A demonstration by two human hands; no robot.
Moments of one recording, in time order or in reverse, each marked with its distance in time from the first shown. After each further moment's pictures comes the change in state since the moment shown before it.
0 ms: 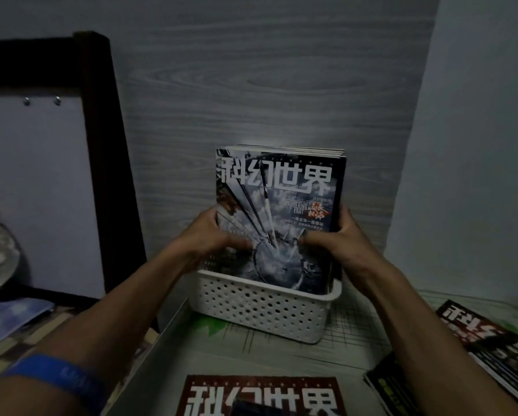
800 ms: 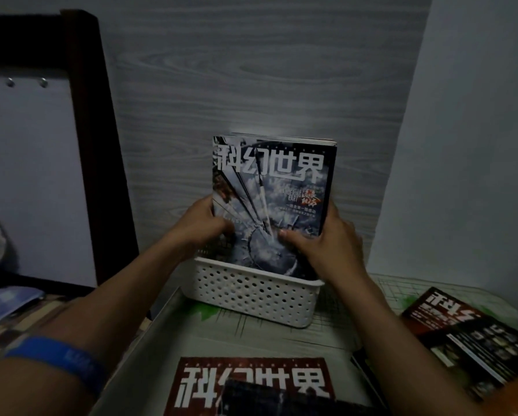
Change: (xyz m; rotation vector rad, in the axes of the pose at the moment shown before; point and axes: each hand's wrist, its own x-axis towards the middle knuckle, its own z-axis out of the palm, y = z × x) left_hand 0.000 -0.003 0.005 0.070 0.050 0.024; right_hand -0.007 0.024 0.010 -0.699 0.335 -0.178
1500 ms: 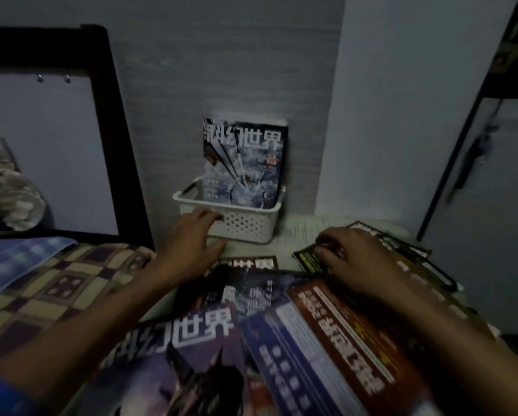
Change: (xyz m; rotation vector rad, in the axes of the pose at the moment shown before) left_hand -0.201 0.018 0.021 0.687 0.006 0.303; right_hand -0.173 0.014 -0.178 -0.291 -0.303 -0.268
